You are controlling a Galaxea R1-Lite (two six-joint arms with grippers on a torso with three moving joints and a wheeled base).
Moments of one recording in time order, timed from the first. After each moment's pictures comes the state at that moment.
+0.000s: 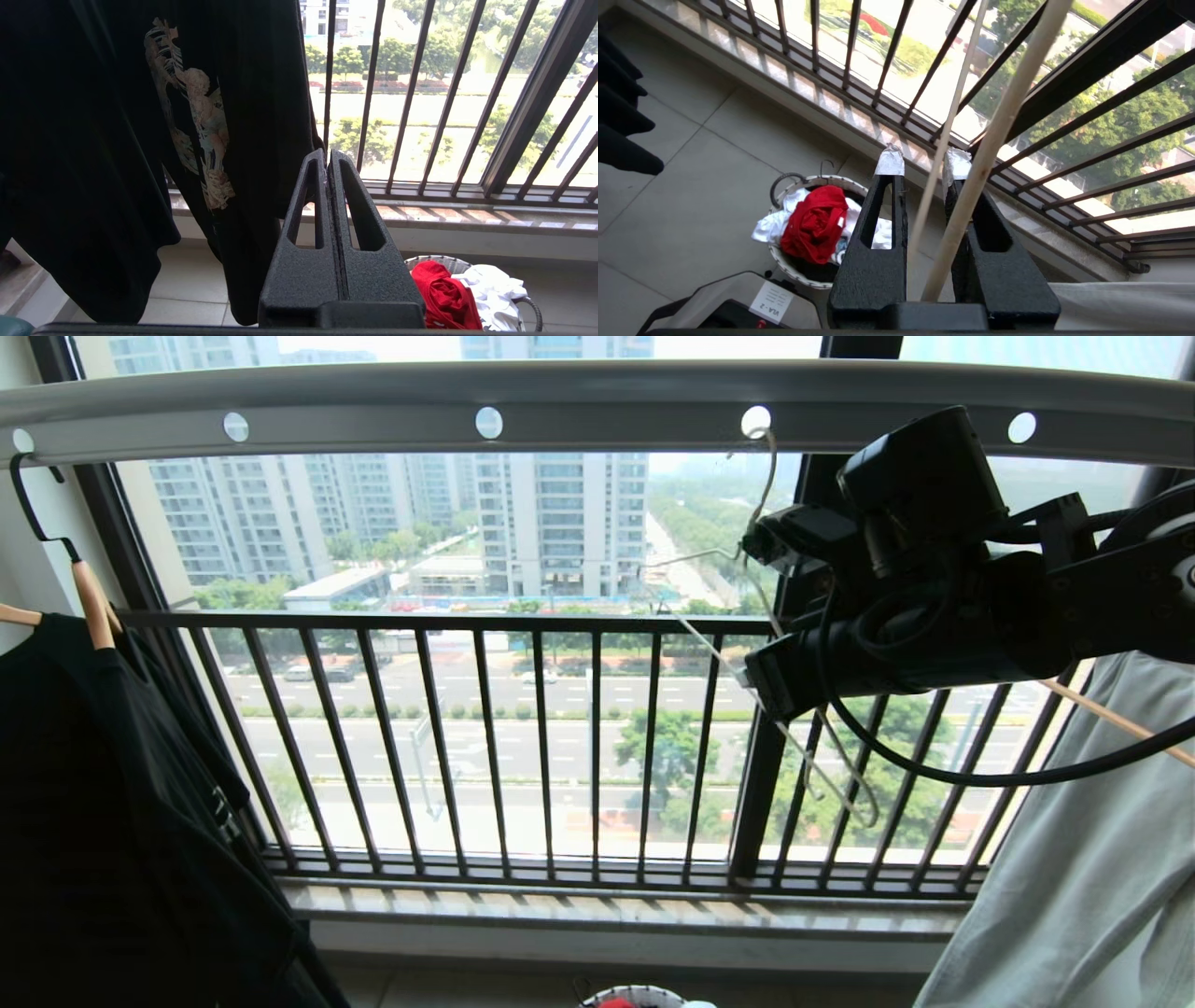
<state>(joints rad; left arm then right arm) 0.01 0.00 0.00 0.00 0.00 -0.01 0.58 1.76 -1.59 0.41 -0.25 -0.05</state>
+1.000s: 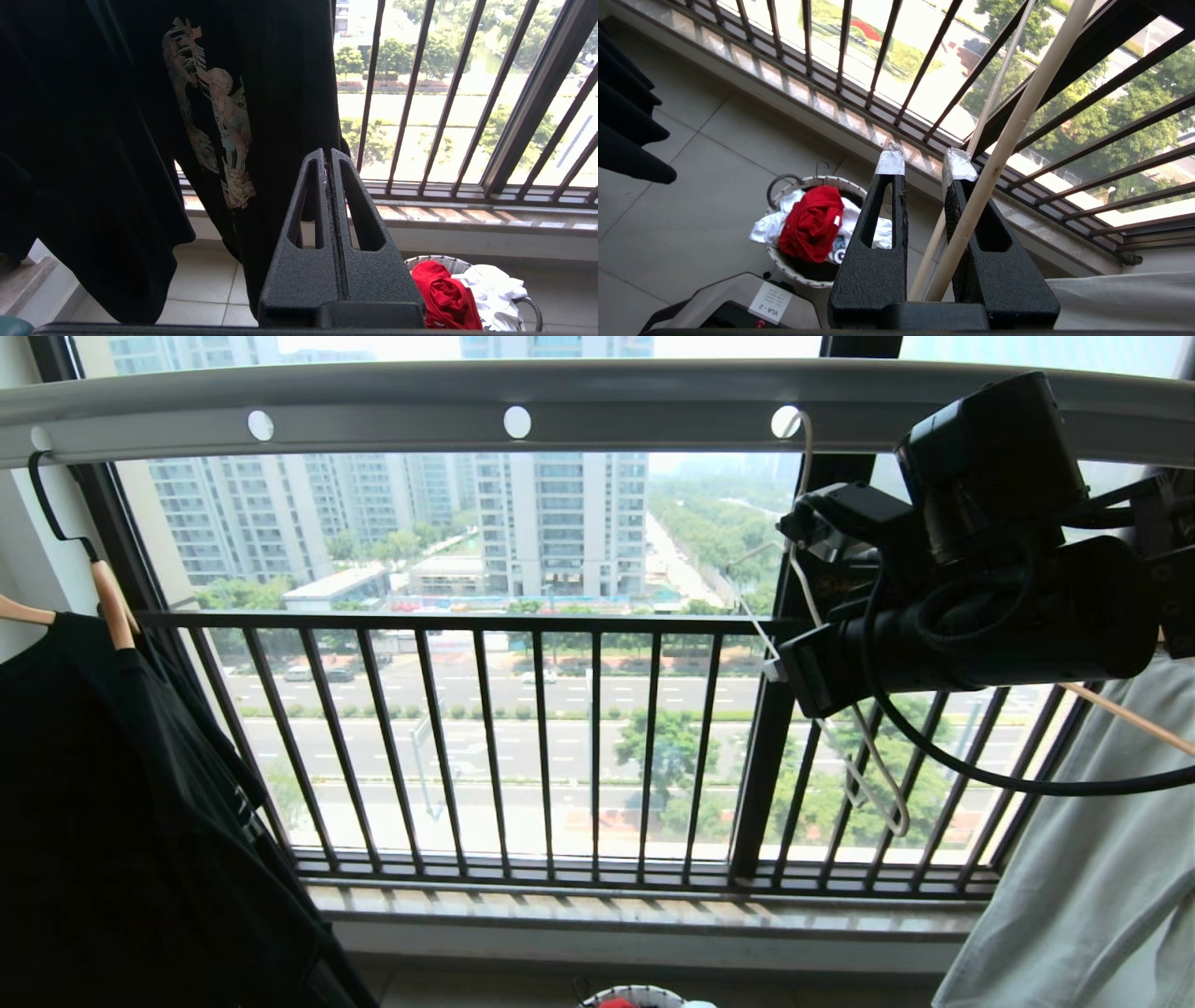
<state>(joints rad) 0.01 0.00 0.00 0.00 0.00 -0.01 0.58 1.68 -1.54 0.41 -0.26 -0.05</state>
